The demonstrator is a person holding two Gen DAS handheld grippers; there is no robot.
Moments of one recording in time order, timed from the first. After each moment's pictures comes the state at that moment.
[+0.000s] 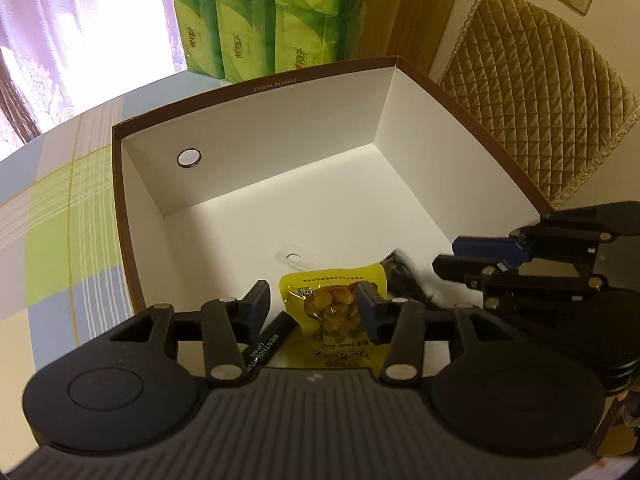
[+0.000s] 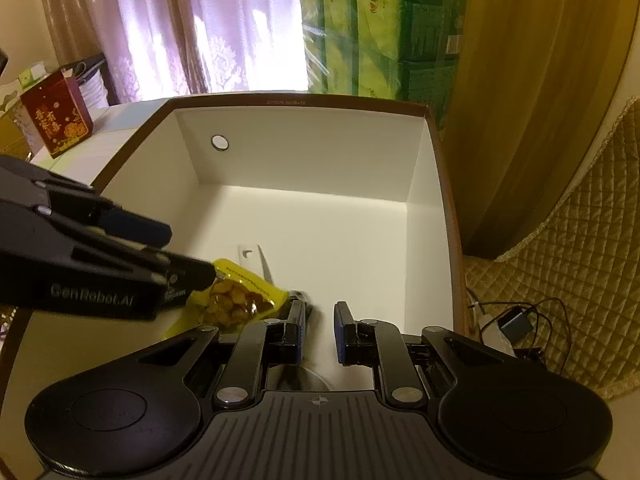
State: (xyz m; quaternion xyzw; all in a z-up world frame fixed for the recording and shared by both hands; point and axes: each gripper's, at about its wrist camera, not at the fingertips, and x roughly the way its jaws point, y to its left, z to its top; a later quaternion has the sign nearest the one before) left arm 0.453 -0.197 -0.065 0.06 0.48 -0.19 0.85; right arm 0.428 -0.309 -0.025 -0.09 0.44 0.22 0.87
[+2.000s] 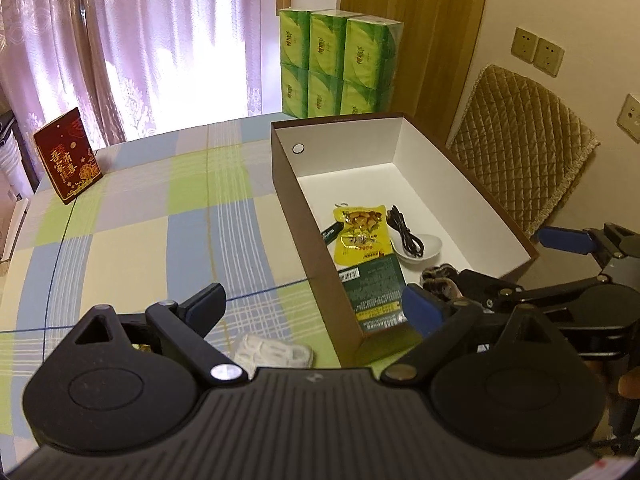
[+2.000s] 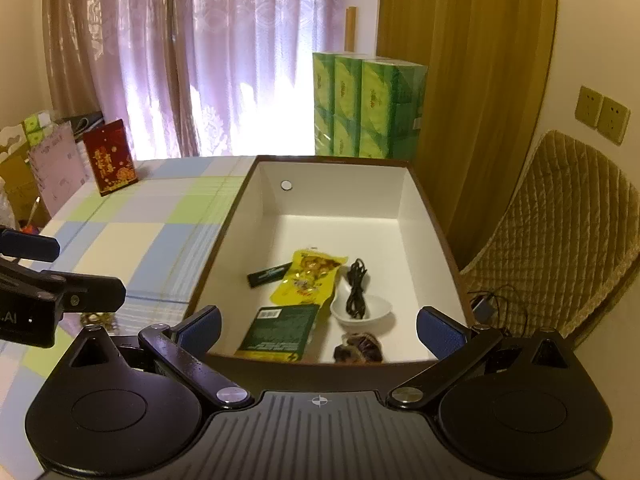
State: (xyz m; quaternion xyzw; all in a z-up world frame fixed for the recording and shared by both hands) left arm 0.219 -0.097 0.043 0.02 0.39 -0.11 0.91; right arm 0.213 -0.275 0.054 -0.06 0.33 0.15 0.93
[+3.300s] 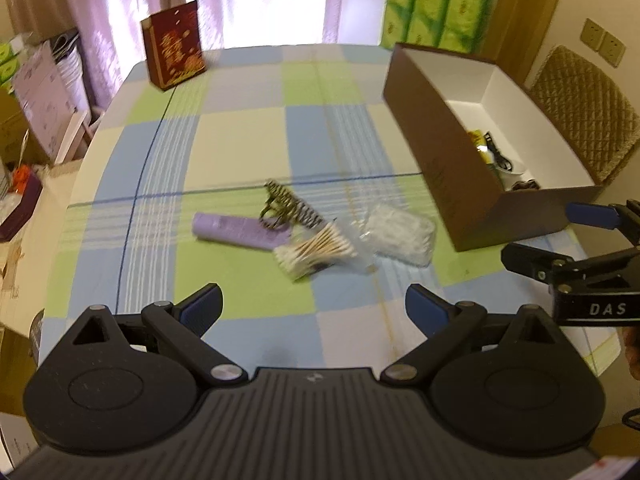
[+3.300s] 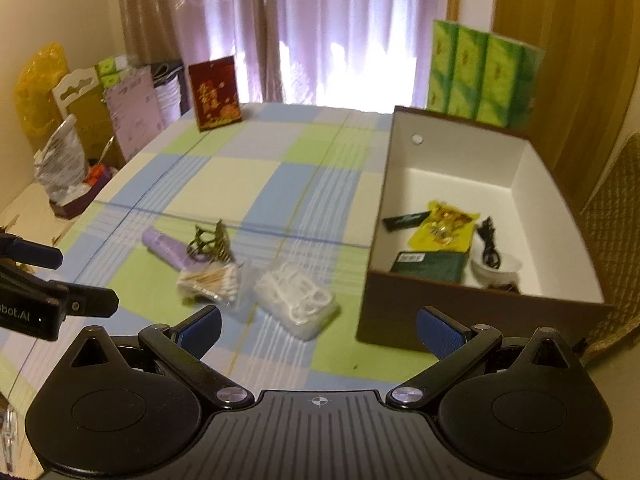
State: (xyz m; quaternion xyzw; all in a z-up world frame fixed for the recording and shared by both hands) left arm 0.140 0.039 -0.002 -0.02 0.47 -0.03 0.88; right arm 0.156 -0.176 0.014 -0.09 0.38 0.25 0.88
